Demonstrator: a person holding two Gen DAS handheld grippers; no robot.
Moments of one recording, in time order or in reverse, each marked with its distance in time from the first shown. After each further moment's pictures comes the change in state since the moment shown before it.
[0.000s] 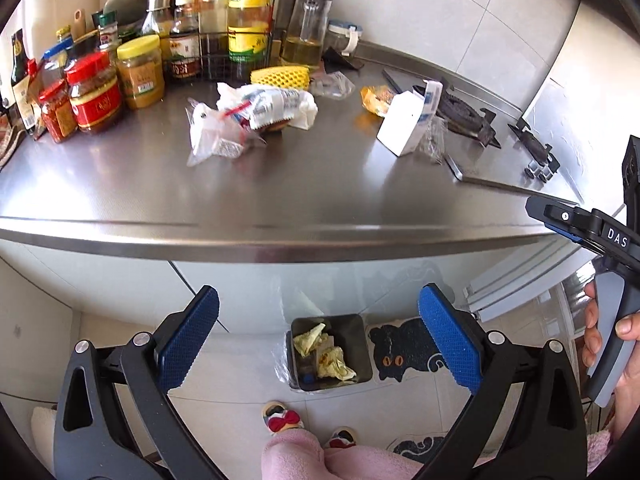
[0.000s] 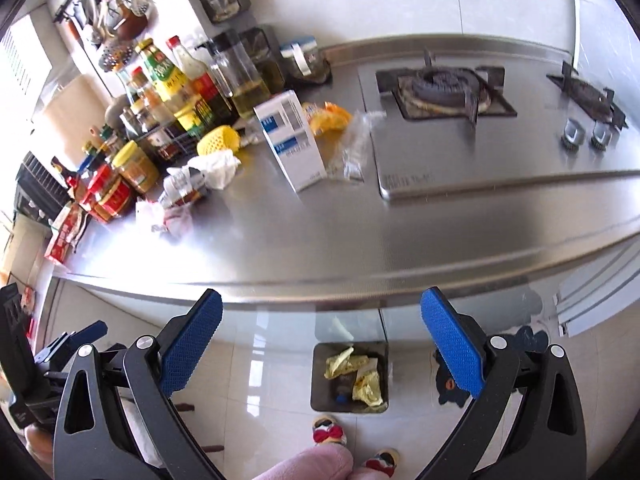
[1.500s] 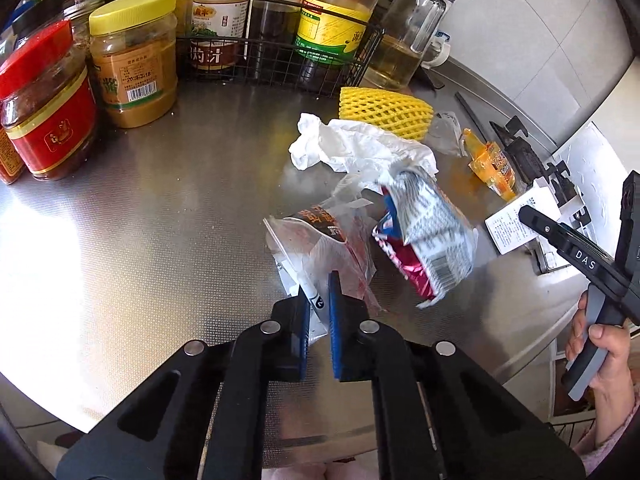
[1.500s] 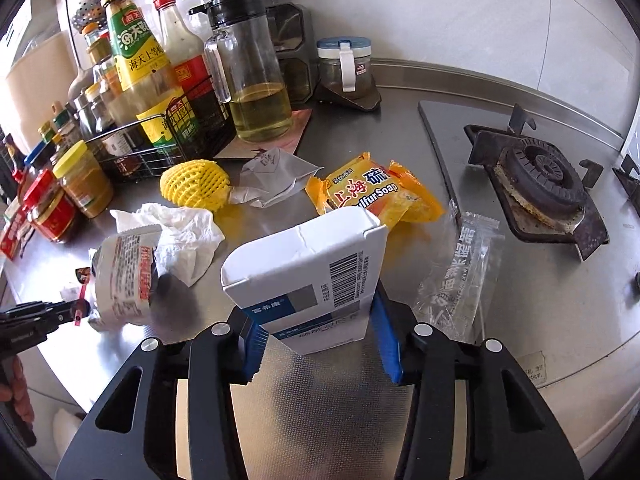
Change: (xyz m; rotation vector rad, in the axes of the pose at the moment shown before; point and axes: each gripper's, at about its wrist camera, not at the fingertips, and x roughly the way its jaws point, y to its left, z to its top) left arm 0.118 0.119 0.119 -0.085 0.094 -0.061; right arm 0.152 0.055 0.093 -0.152 0.002 -0.074
